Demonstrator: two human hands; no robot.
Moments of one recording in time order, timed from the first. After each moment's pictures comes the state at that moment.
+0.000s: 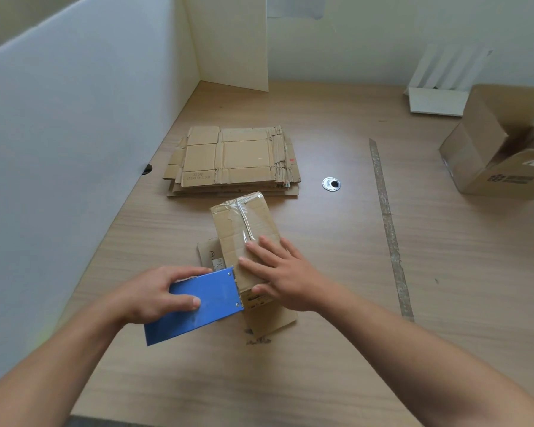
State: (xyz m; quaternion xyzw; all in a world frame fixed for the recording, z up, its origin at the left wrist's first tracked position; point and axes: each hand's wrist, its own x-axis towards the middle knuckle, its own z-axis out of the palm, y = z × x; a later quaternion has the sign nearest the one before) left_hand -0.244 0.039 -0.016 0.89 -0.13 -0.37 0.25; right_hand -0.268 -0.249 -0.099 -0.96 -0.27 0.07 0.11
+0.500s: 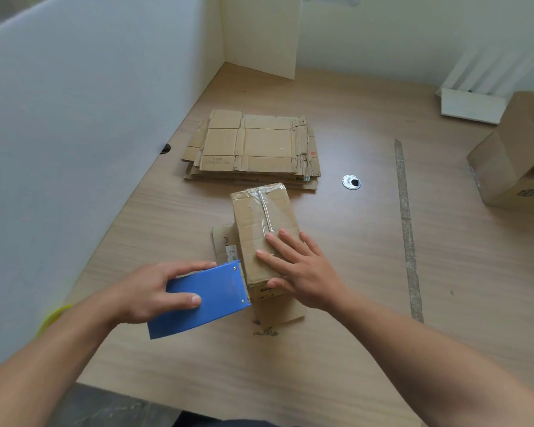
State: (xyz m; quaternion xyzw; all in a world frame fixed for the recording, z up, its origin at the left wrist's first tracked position) left_hand -0.263 0.066 -0.020 0.88 -0.14 -0.33 0.30; right_hand -0.271 -0.251 -0.112 -0.96 -0.26 -0.03 0.10
